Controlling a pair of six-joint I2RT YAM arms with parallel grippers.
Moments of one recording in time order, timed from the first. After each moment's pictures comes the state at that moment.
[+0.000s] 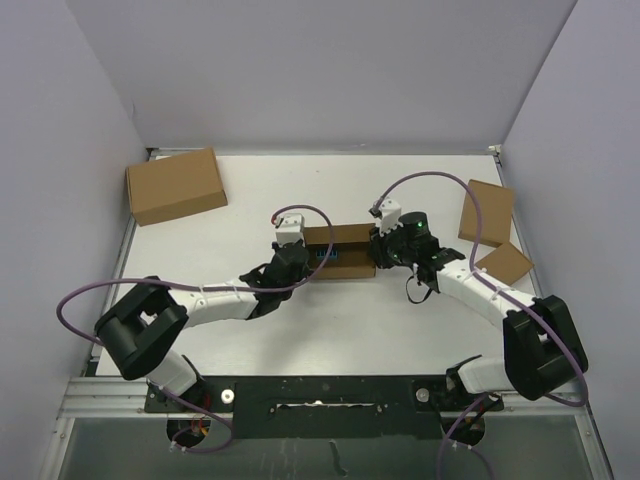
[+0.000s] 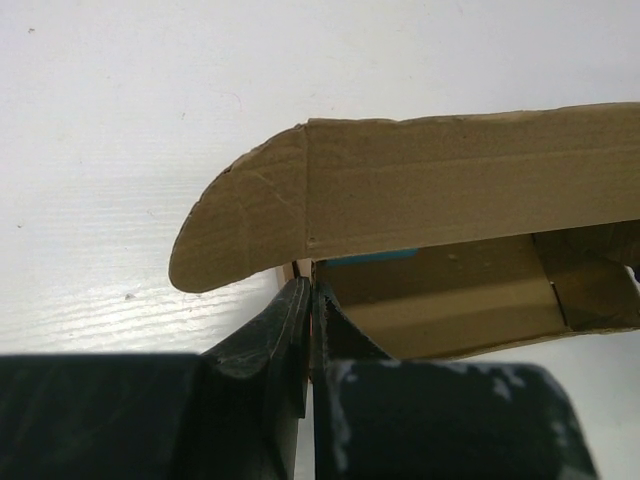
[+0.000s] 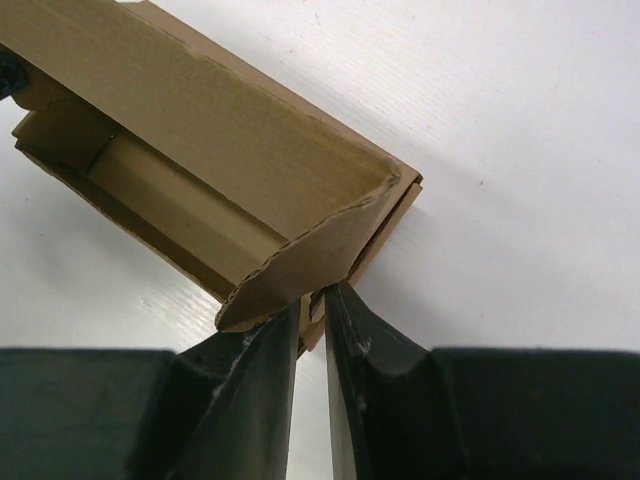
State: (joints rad) left arm -0.87 1.55 0.72 0.35 -0.56 -0.54; right arm 0.43 1.36 0.75 -0.03 -0.20 -0.04
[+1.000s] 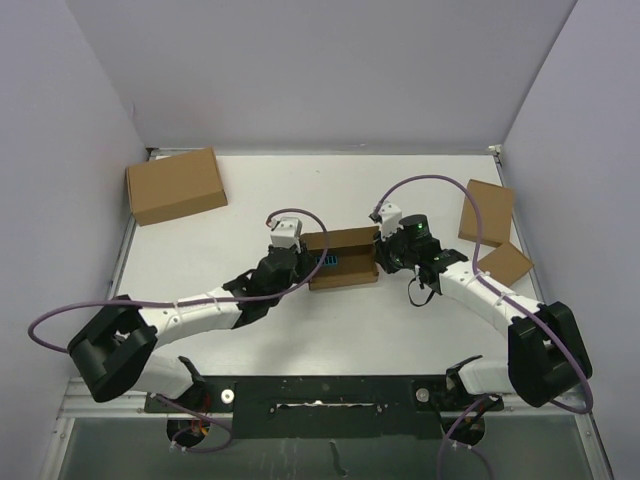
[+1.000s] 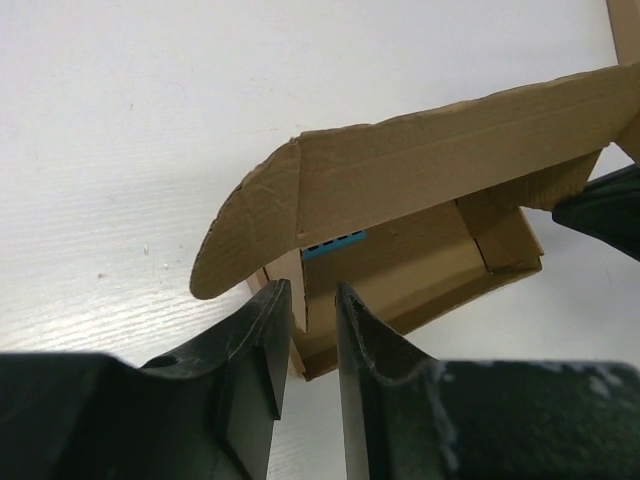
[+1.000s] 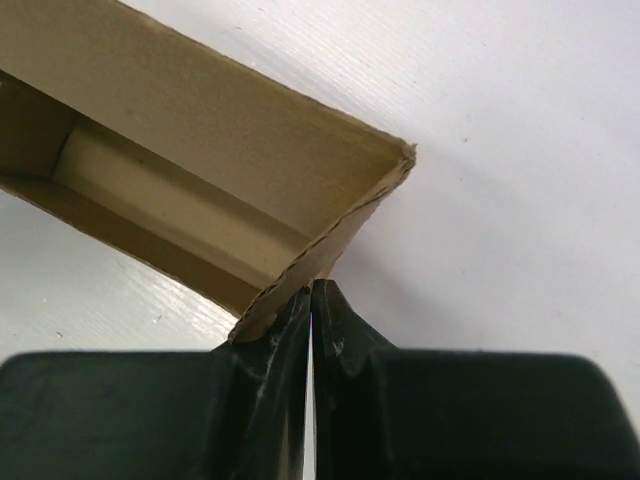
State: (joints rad) left arm -0.88 1.39 0.66 0.31 -0.45 -0.52; right arm 0.43 1.32 0.75 -0.14 -0.16 -0.10
